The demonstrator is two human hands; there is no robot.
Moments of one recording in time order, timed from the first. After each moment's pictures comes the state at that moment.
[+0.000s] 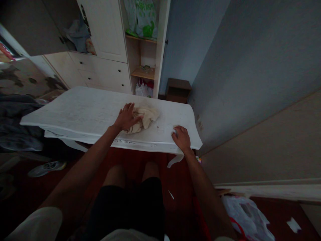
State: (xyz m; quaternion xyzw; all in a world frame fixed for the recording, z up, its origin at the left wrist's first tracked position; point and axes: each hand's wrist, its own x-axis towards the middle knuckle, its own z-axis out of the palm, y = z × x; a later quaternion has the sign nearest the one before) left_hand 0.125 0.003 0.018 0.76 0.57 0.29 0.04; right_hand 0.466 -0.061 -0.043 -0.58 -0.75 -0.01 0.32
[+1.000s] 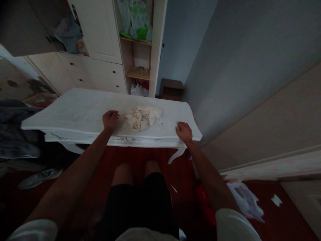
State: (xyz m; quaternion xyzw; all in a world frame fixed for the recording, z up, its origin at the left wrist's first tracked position) left_hand 0.031 0.004 -0.015 0.46 0.61 0.60 0.24; right_hand 0.461 -0.060 -0.047 -0.61 -0.72 -0.07 0.33
